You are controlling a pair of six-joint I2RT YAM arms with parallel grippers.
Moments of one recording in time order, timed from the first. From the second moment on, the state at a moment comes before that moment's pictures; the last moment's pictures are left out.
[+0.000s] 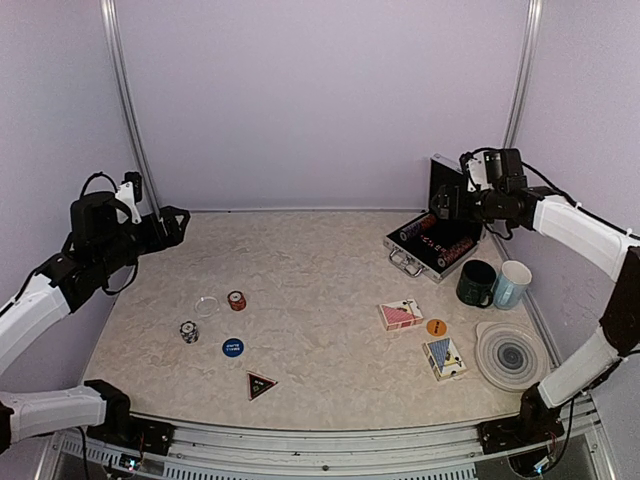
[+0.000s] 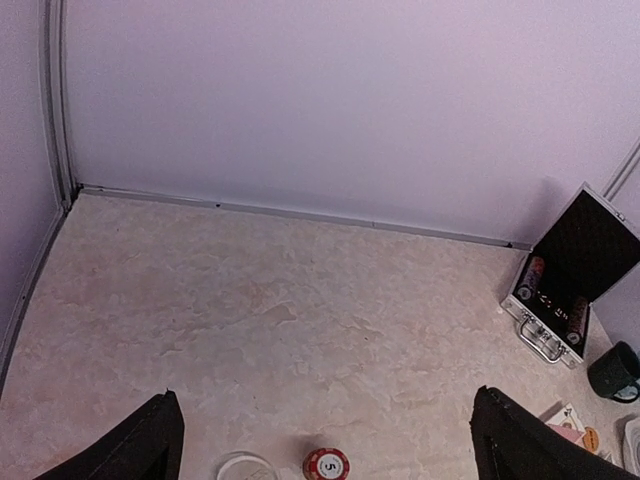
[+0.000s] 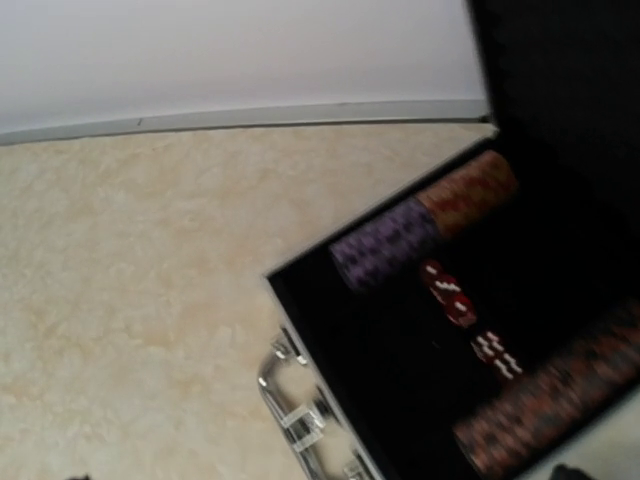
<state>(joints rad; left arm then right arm) -0.30 0.92 0.80 -0.15 -0.07 -0.34 0.24 1.46 1.25 -0.34 -0.07 0.21</state>
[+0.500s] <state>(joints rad) -0.34 0.86 0.75 -0.17 -0.07 -0.29 0.33 1.86 1.53 -0.40 0.02 0.18</state>
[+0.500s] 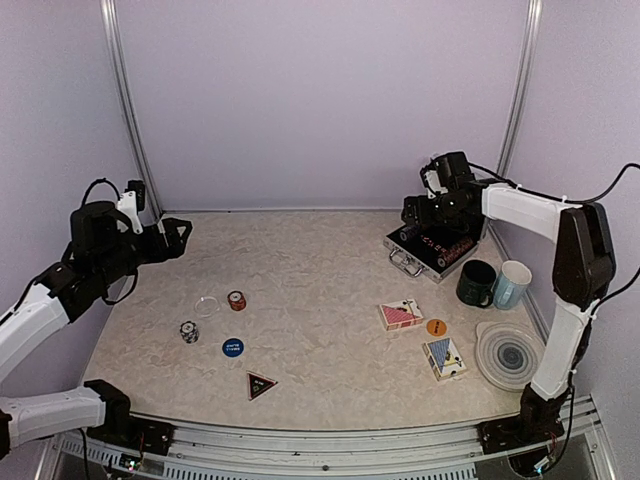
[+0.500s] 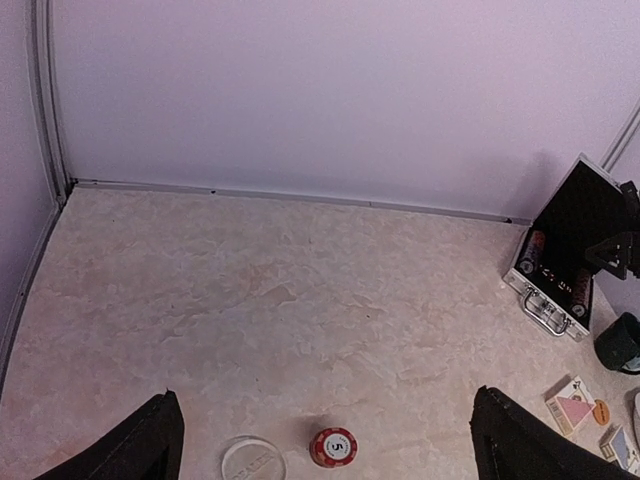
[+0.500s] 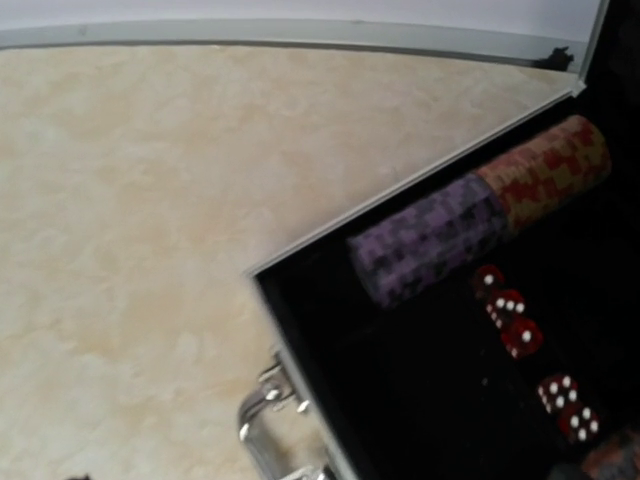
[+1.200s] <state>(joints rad) -0.26 0.87 0.73 -0.16 0.00 -0.32 0.33 2.21 1.88 -0.41 0.10 0.22</state>
